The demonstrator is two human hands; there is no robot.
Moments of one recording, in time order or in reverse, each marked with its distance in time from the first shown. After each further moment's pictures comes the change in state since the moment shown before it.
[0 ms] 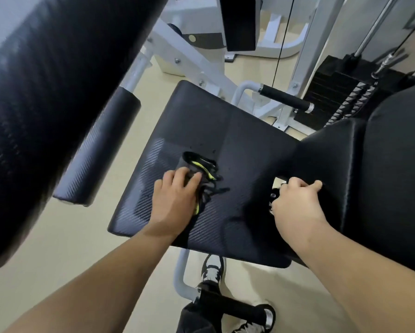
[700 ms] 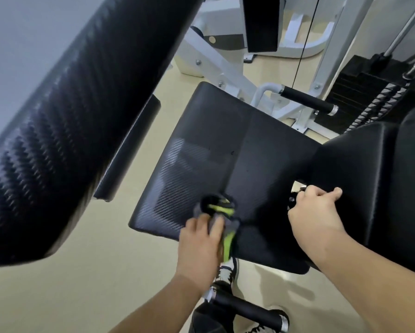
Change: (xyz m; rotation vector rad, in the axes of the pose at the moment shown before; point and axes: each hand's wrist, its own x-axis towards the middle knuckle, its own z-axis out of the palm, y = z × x) left_hand -0.098 0.043 0.005 -0.134 -0.081 -0.004; right_hand 0.005 -0.012 0.010 -0.130 0.055 -0.036
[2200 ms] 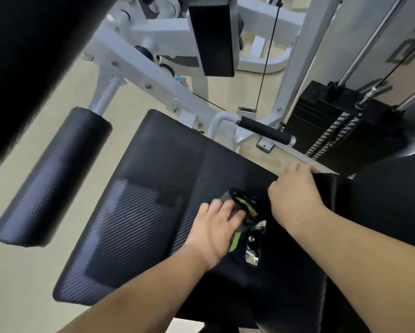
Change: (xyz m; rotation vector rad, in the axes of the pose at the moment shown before) left_hand 0.198 0.083 0.028 0.027 -0.213 0.346; right_hand 0.105 0.131 -0.001 0.045 -0.093 0.046
